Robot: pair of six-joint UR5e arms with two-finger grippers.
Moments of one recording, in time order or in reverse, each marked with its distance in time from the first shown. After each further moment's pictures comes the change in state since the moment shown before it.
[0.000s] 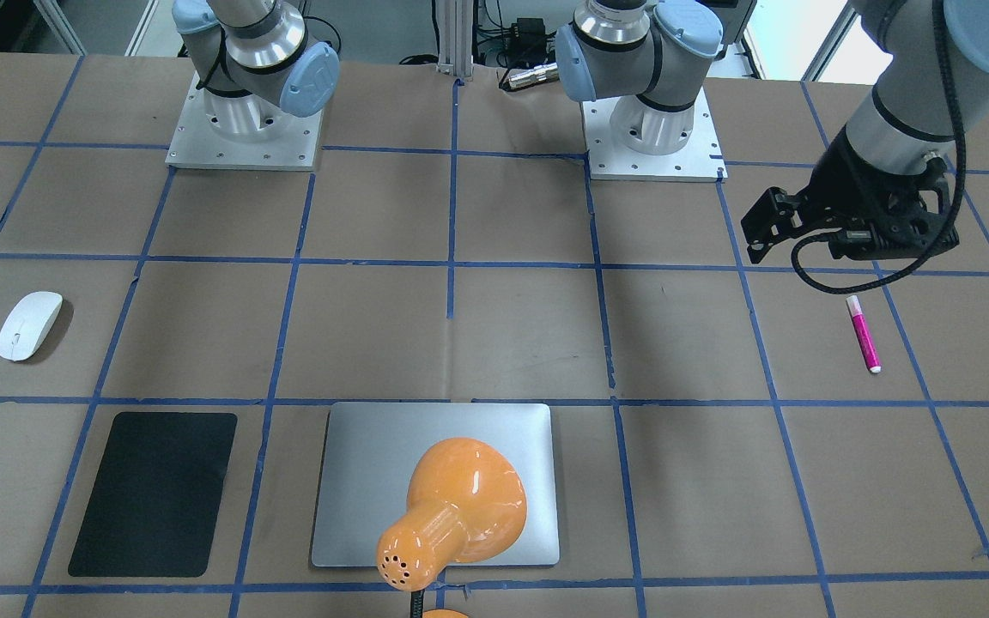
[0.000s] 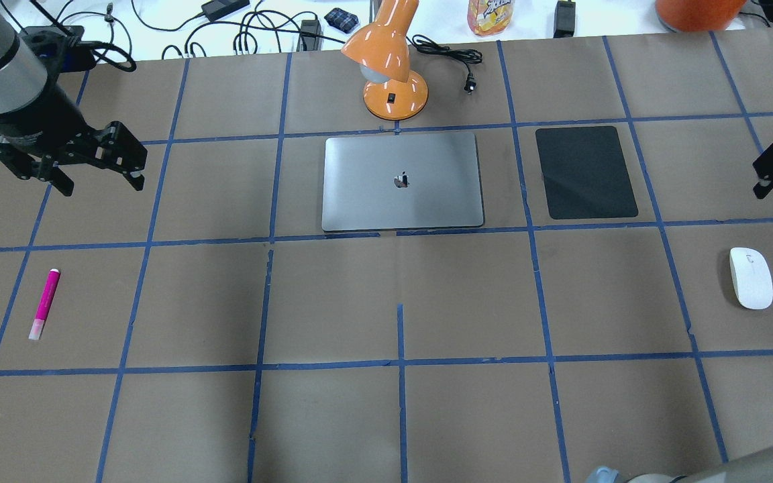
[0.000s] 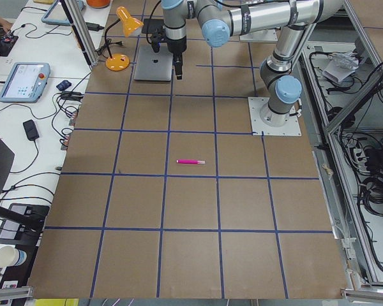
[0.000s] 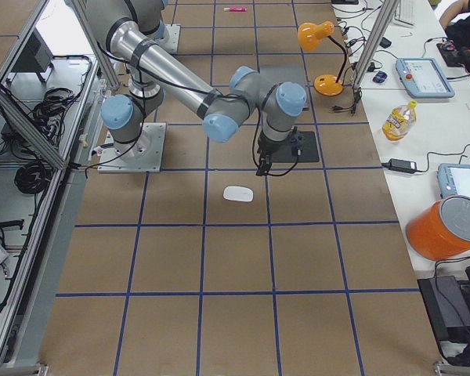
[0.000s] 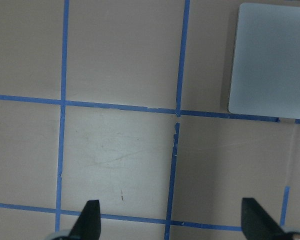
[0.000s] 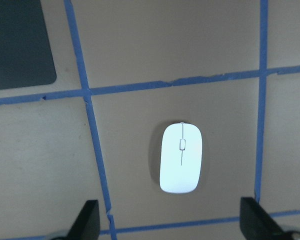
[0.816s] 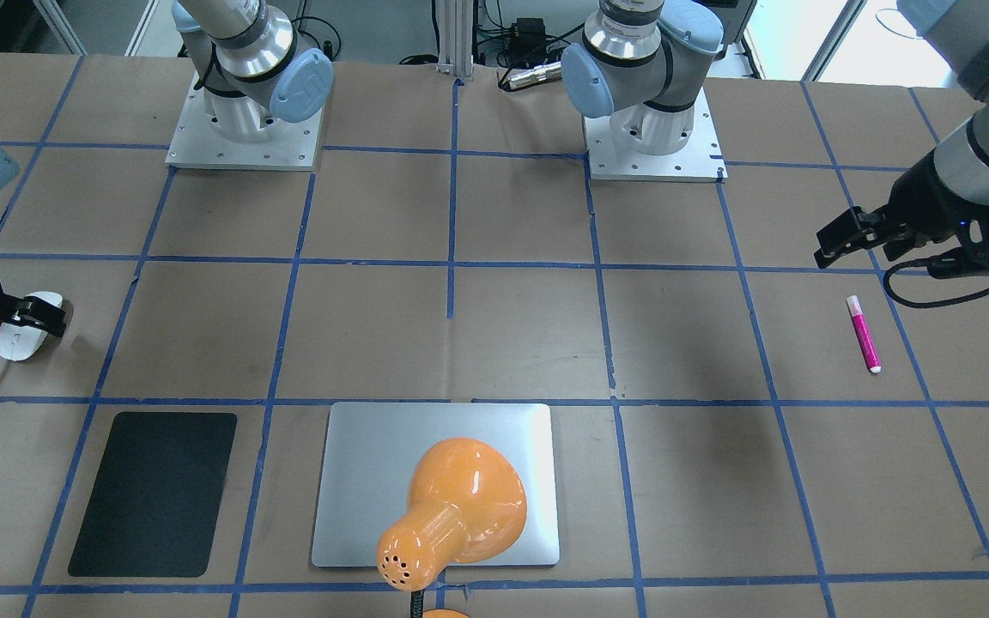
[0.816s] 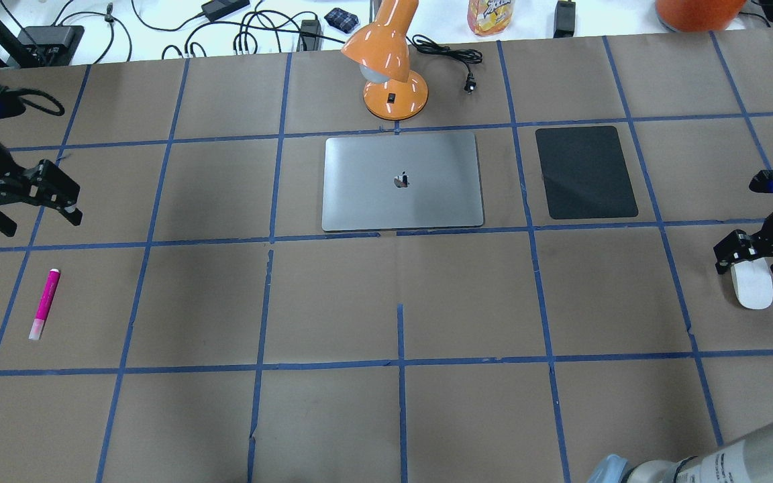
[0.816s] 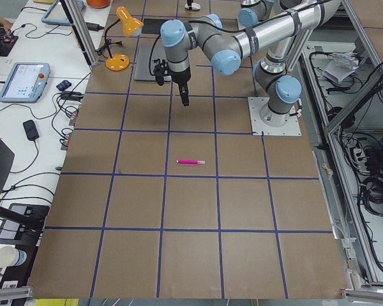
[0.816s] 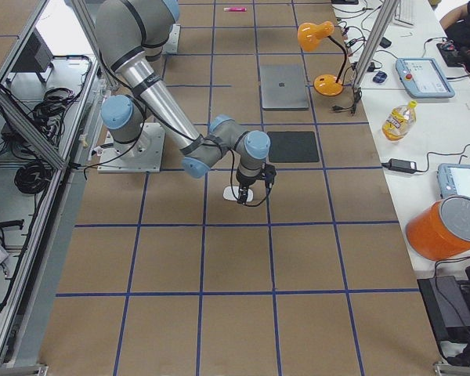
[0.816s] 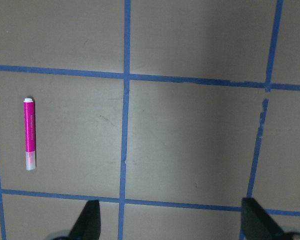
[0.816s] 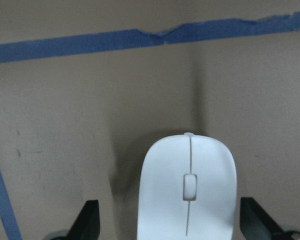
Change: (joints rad) left arm 0.254 -0.041 -0.093 0.054 -0.002 0.195; right arm -0.091 0.080 0.309 -0.431 0.000 -0.064
